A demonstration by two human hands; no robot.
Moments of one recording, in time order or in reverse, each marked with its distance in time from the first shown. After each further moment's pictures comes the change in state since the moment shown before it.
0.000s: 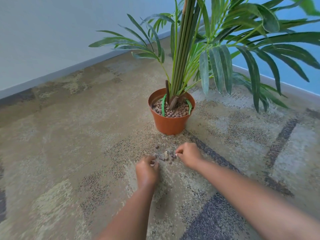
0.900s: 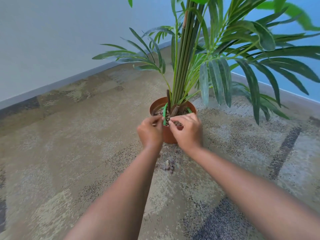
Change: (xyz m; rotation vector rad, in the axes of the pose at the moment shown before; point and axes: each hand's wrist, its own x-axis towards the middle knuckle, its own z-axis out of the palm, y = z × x) left_hand 0.066 0.137 -0.036 -0.265 0.255 0.219; right_hand 0.009 -0.081 -0.083 0.176 0.805 -0.442
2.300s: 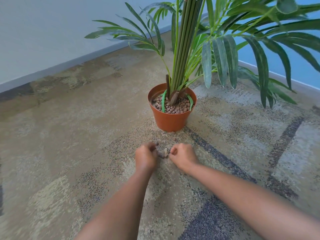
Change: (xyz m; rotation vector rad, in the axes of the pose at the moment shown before) left_hand -0.060 -0.115 -0.003 0.308 -0.294 -0.143; right_hand -0.103 0.037 0.025 -0.056 -0.722 0.419
